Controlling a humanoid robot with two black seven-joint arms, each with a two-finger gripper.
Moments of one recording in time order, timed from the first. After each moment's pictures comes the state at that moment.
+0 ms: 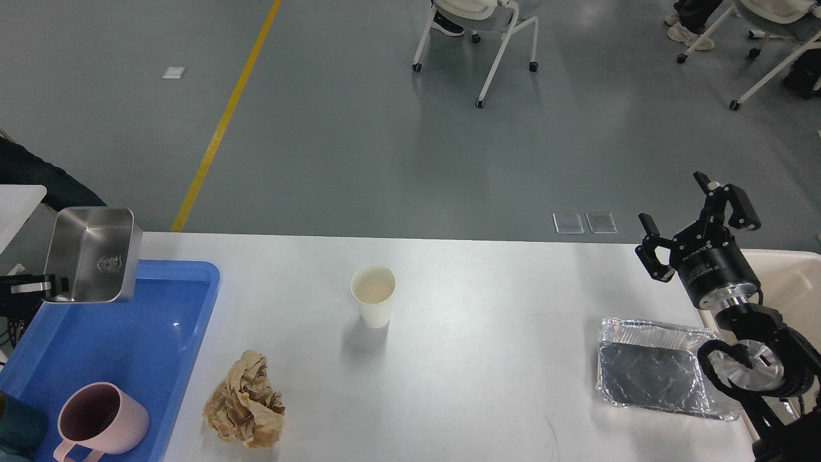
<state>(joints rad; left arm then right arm) -0.91 1.13 0.02 -1.15 1.20 -0.31 -0.15 0.17 -0.38 1.37 1.28 -0.37 0.15 0.20</state>
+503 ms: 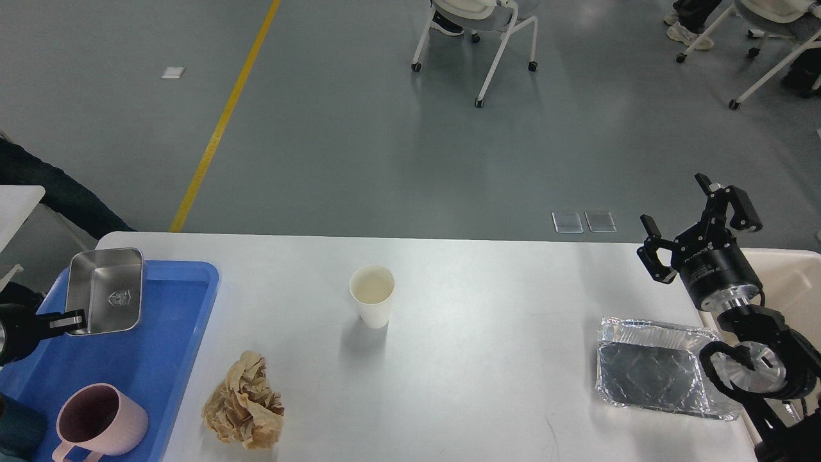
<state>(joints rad) -0.73 0.81 0.02 -0.74 1.11 -0.22 -0.16 0.17 -0.38 1.38 1.28 -0.37 0.15 0.20</state>
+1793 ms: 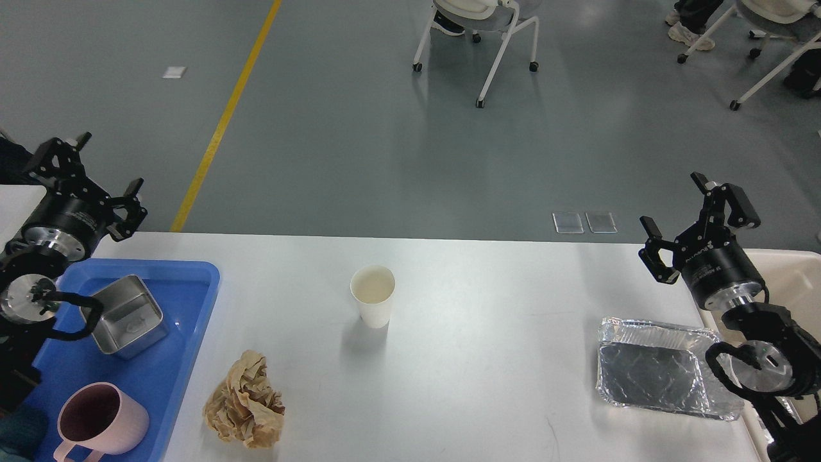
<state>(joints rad) -0.52 0.39 -1.12 -0.76 0.12 -0.27 -0.17 0.18 -0.44 1.31 1.30 -0.42 0.15 0.20</state>
